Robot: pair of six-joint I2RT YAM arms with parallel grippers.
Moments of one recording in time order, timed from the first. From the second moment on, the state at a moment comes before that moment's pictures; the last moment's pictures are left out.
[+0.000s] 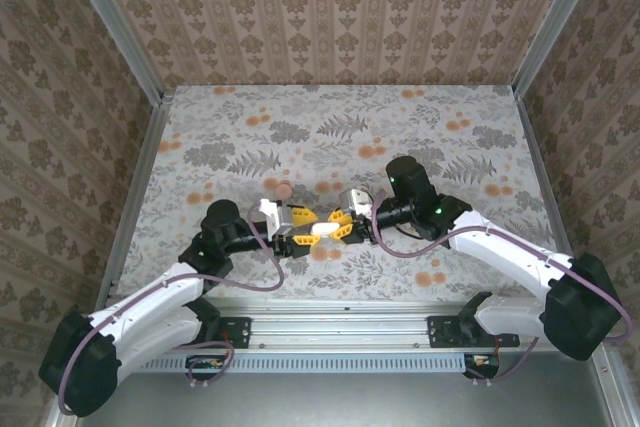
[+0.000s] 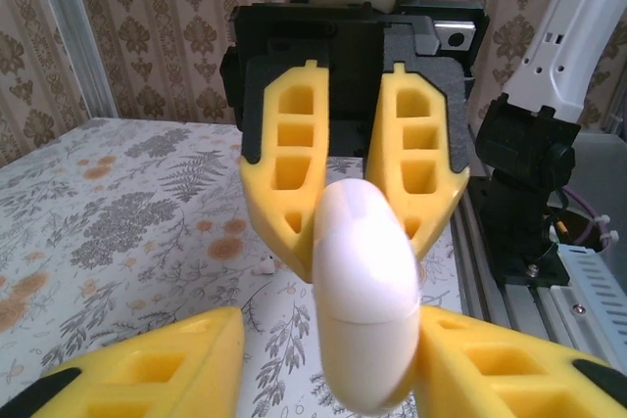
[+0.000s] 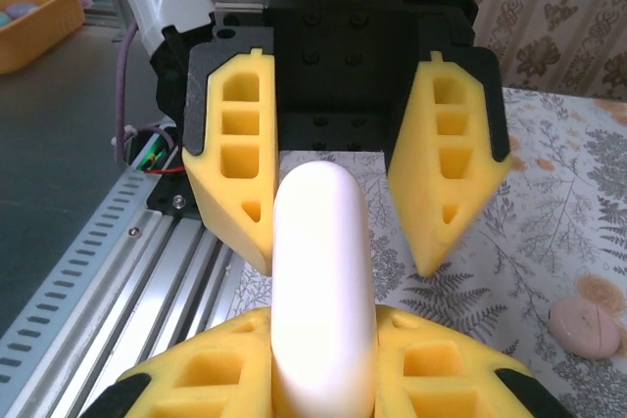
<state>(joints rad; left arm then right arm) -0.67 0.86 0.34 0.43 0.81 0.10 0.64 1.22 0.80 -0.13 -0.90 -0.55</state>
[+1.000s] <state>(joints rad) -0.67 0.87 0.35 0.41 0.83 0.10 0.61 1.20 0.82 -0.16 -0.89 -0.57</state>
